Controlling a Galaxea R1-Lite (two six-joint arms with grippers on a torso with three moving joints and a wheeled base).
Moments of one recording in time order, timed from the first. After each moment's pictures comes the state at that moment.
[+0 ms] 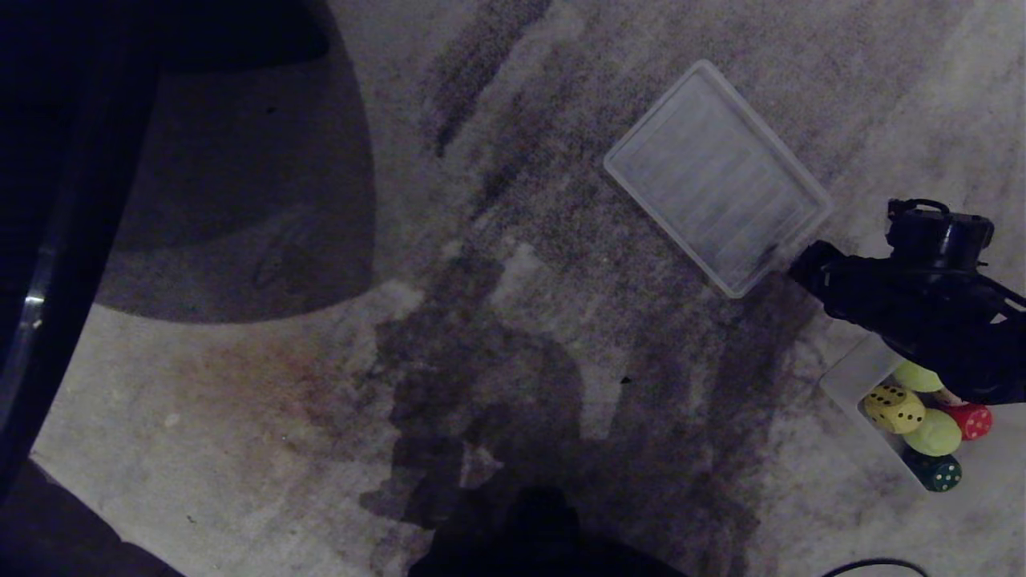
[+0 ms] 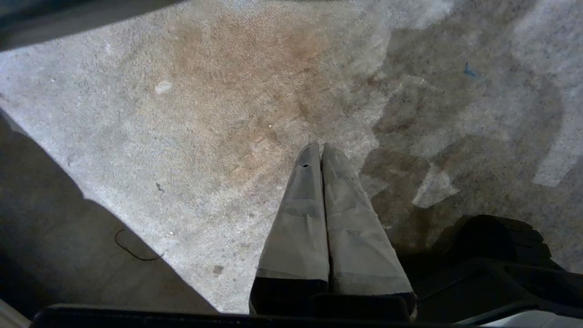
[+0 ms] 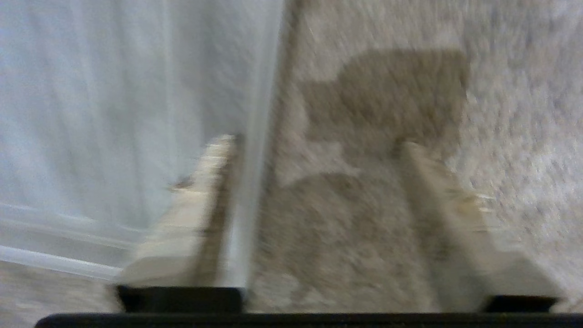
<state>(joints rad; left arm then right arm) 0.00 0.00 0.00 -0.01 0.07 -0.14 0.00 1.89 -0.88 -0.87 -0.04 0.58</state>
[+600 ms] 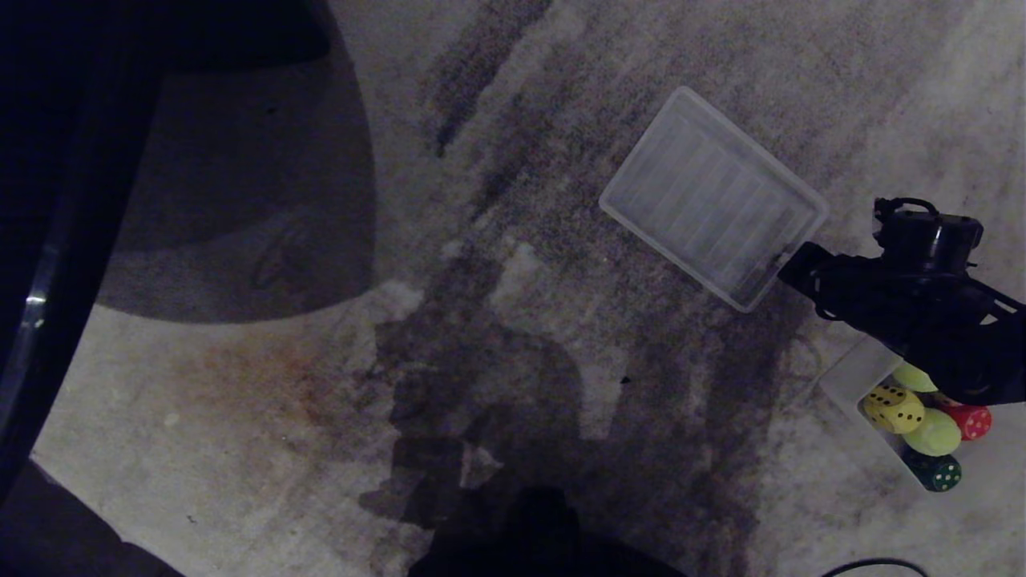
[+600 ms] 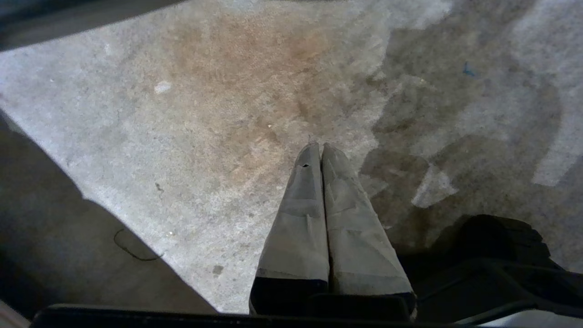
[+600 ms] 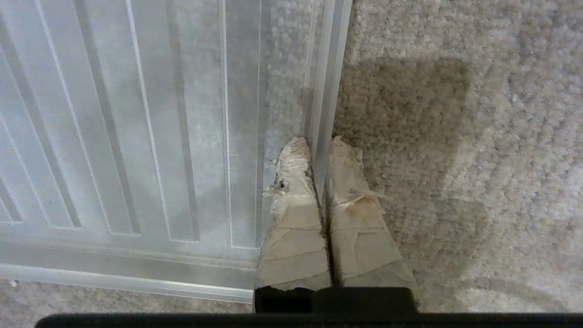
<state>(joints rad) -0.01 0.00 0.00 -0.01 0.06 -0.14 0.01 1.90 -0.88 -0.87 -0.04 0.52</state>
